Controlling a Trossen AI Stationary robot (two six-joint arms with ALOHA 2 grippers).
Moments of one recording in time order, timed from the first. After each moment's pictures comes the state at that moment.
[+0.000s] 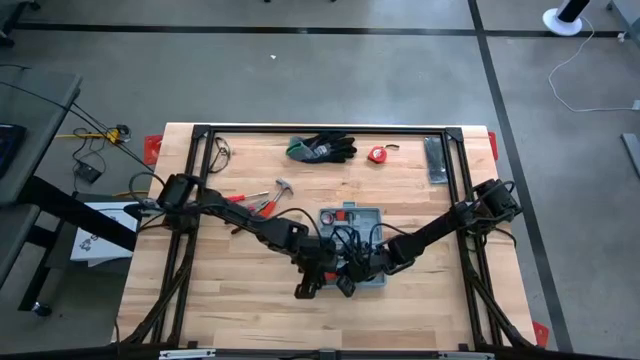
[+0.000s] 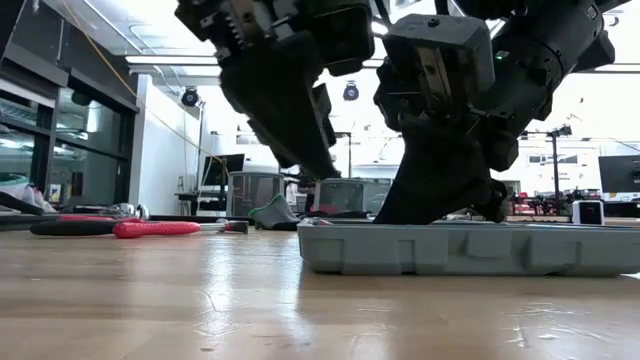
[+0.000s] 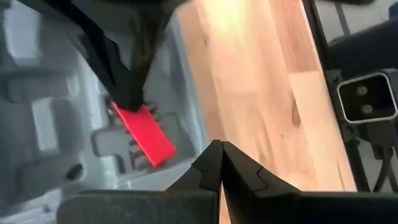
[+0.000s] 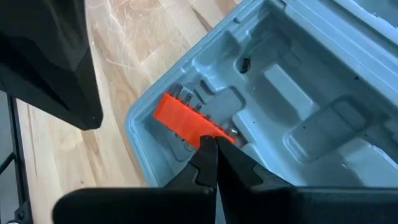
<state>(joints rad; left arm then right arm) -0.27 1.96 1.30 -0.30 0.29 -0.21 0.41 1.90 0.97 0.02 0.19 1.02</state>
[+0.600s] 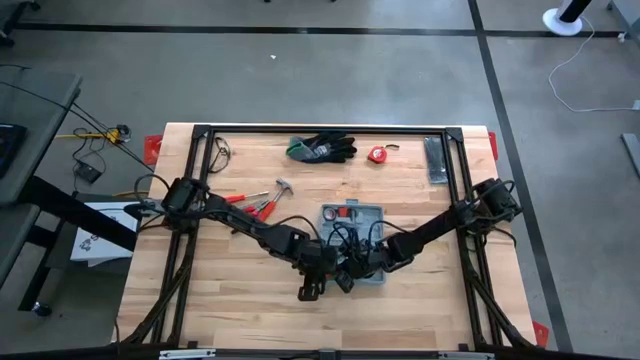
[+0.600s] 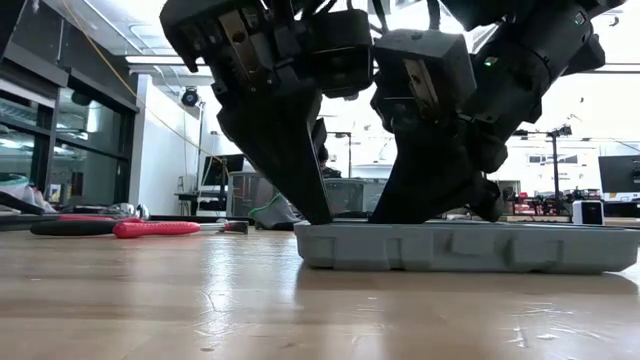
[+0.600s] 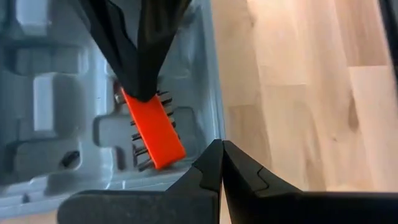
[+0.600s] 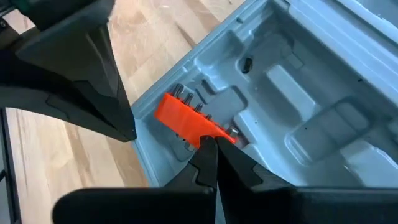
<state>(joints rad) -0.30 2.01 1.30 -0.33 0.11 -0.26 0.40 1.90 0.97 0.02 0.20 1.03</state>
